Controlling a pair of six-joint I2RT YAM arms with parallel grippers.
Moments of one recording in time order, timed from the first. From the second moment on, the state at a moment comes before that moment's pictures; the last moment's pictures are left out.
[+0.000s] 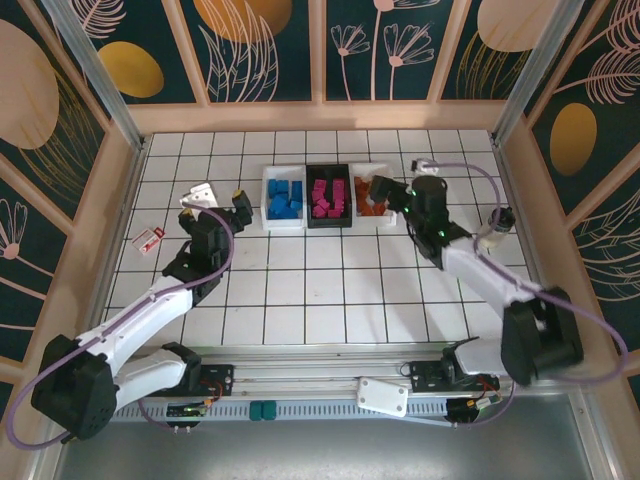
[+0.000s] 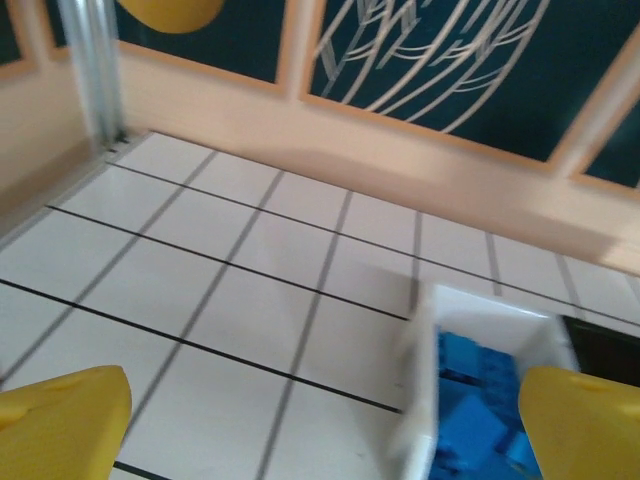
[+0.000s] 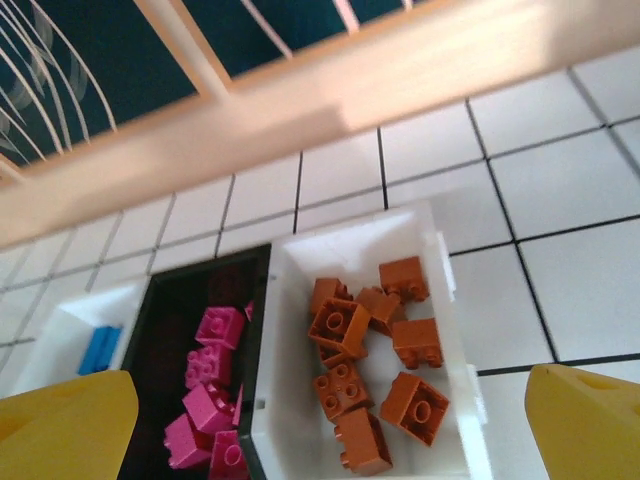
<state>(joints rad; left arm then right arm) -0.48 1.11 0.62 0.17 -0.65 -0.42 0.38 1.27 0.76 0.18 0.14 0.46</state>
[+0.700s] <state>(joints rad) -0.20 1.45 0.40 0.73 -0.58 -0.07 0.33 1.01 0.48 0.32 0.45 0.34</state>
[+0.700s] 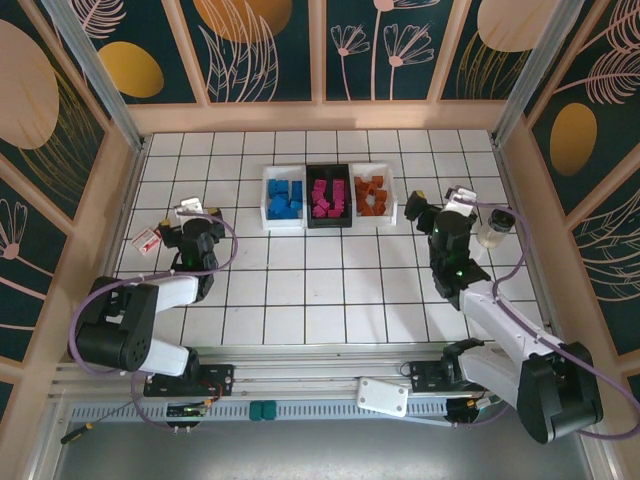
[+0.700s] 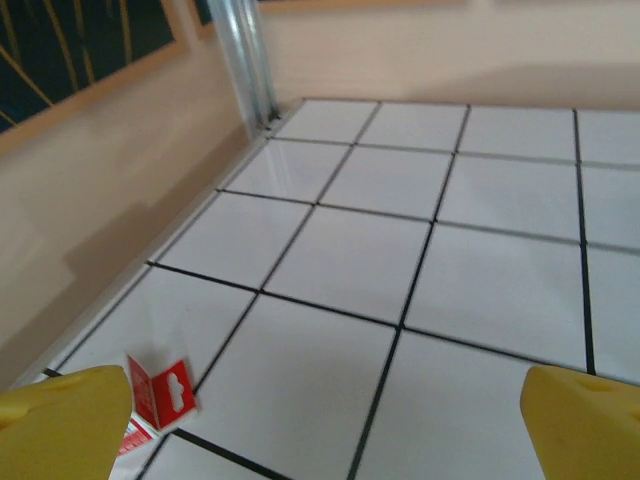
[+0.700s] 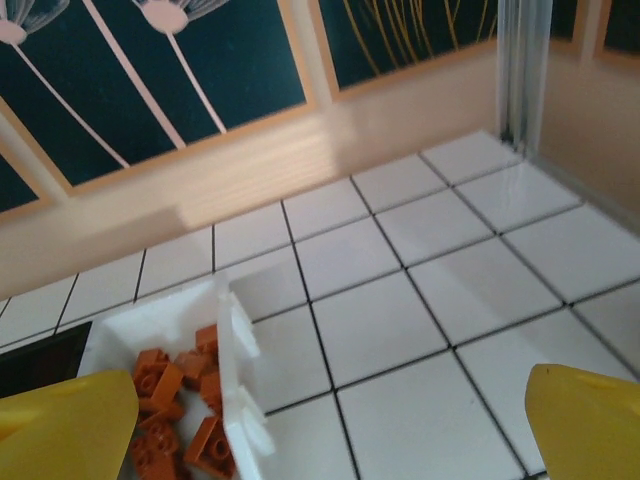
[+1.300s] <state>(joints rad) -0.06 1.52 0.20 1.16 -0.33 -0.06 -0.01 1.41 0.18 1.02 0.13 0.14</state>
